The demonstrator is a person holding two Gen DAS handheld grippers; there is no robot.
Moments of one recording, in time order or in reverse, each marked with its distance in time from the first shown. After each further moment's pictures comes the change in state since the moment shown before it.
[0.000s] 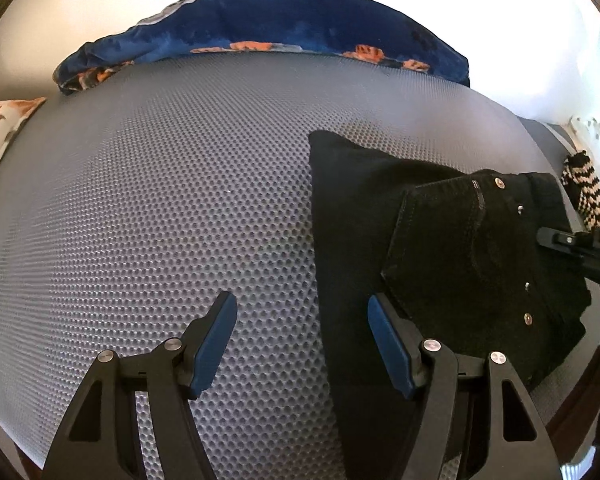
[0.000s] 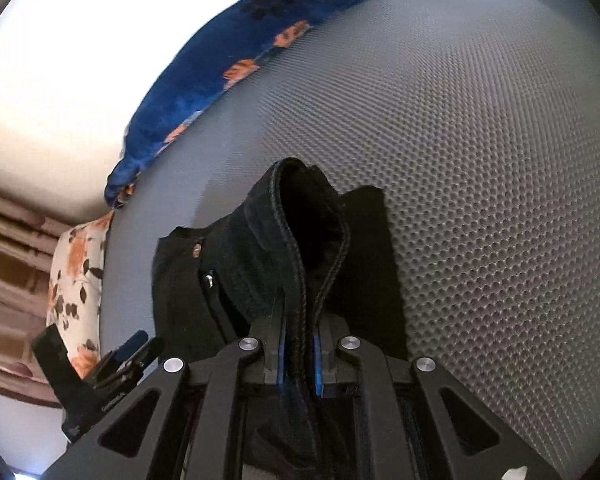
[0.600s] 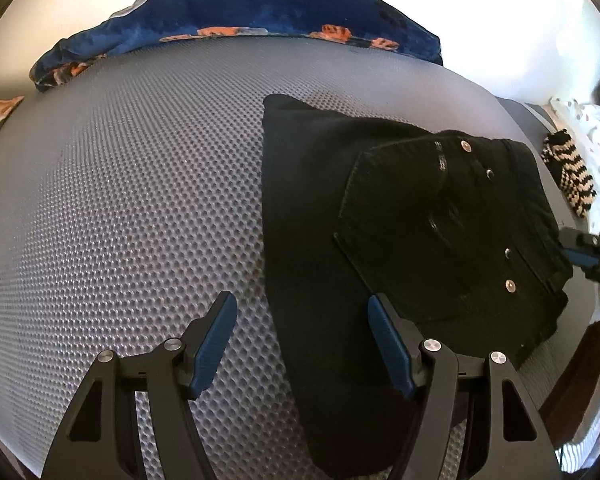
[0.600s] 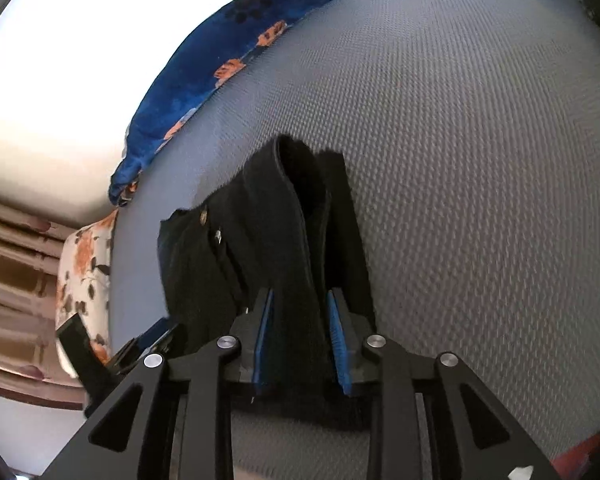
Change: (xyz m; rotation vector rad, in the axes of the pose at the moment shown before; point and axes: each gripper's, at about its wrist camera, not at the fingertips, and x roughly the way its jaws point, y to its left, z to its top) left arm 0.005 -0.018 -0.024 0.040 0.028 -0.069; right arm -0.039 -0.021 -0.037 0.047 0.021 0.029
